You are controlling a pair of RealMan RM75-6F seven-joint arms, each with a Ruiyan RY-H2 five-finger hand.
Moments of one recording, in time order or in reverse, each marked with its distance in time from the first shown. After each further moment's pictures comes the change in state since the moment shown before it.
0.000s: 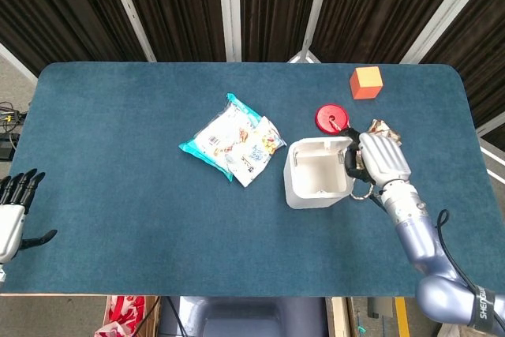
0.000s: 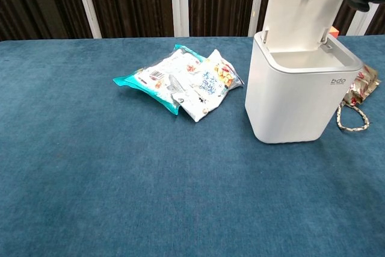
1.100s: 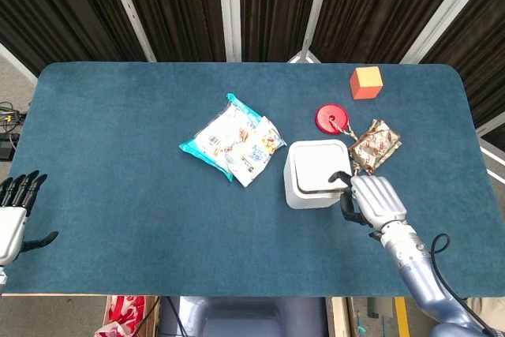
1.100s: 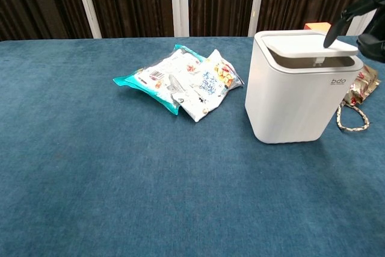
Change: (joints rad) left arm 0.006 -0.001 0.009 -0.006 0.015 0.014 0.014; right arm -0.085 0.025 -0.171 -0.176 -0.185 0.046 -0.026
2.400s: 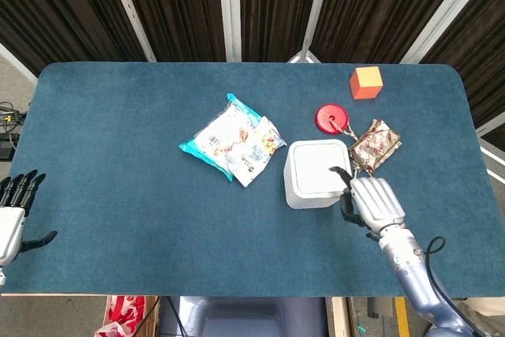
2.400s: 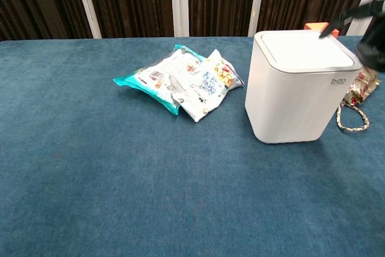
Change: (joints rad) left arm 0.004 -0.003 -0.002 0.007 0.008 0.015 -0.004; right arm -0.039 -0.069 -0.040 0.036 -0.142 0.111 -0.025
